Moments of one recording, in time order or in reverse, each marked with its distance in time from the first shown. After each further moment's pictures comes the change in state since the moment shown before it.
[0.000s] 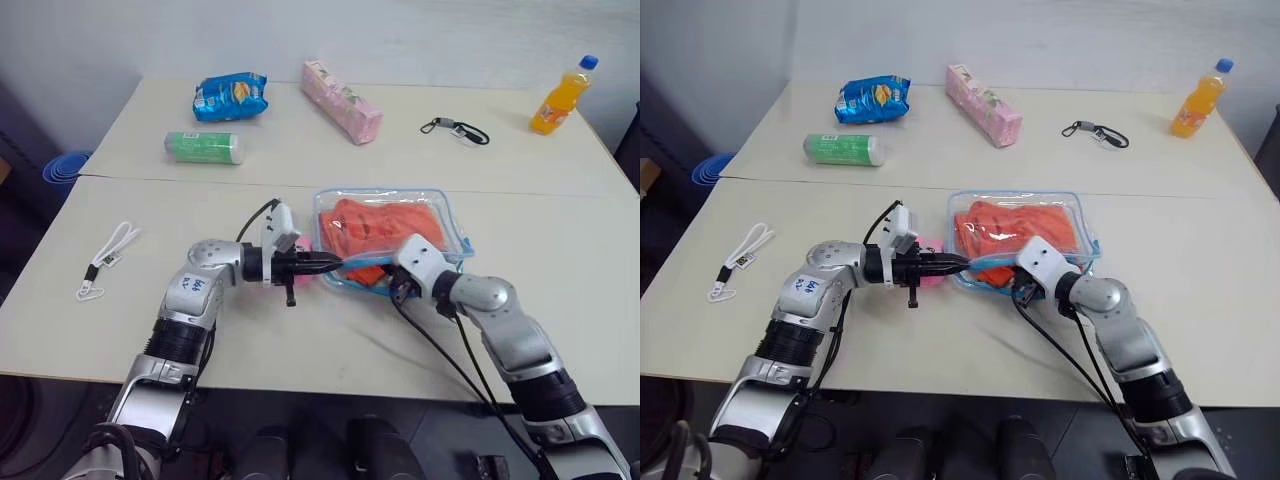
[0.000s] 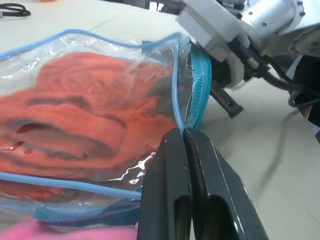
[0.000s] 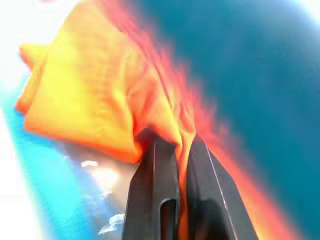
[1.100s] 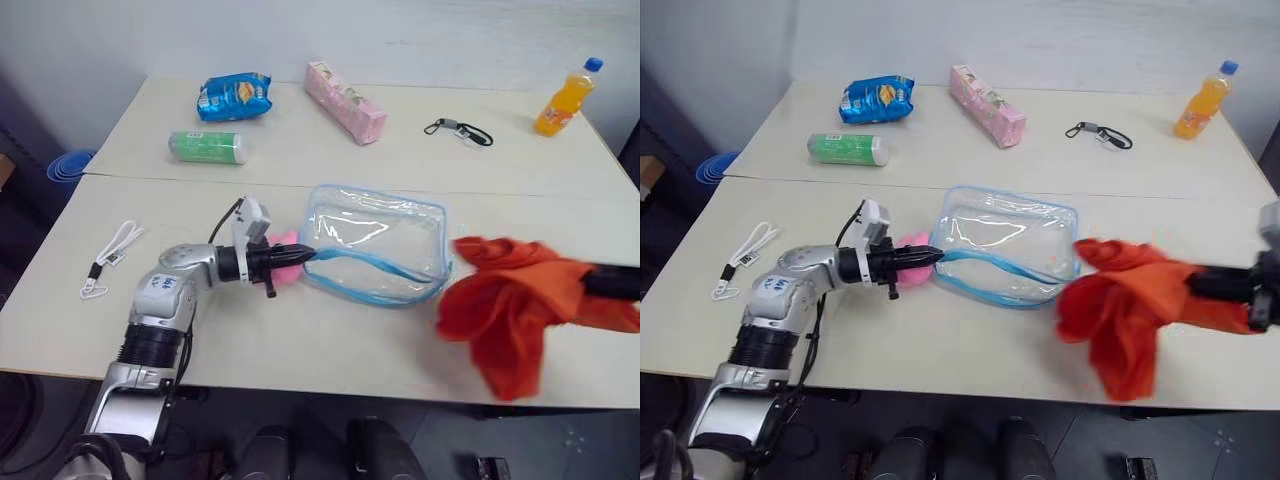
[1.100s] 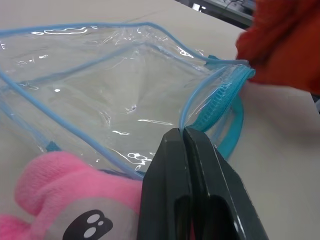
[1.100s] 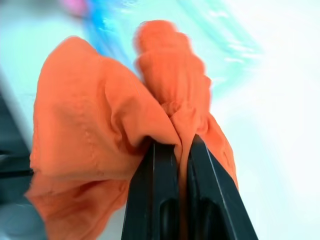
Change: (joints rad) left arm 0.057 0.117 0.058 -0.052 -0.068 0.122 0.060; right arm 0.296 -0.784 -0.770 0.129 0.525 0.129 0.532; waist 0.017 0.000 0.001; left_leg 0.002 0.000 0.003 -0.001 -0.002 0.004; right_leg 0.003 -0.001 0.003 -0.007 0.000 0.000
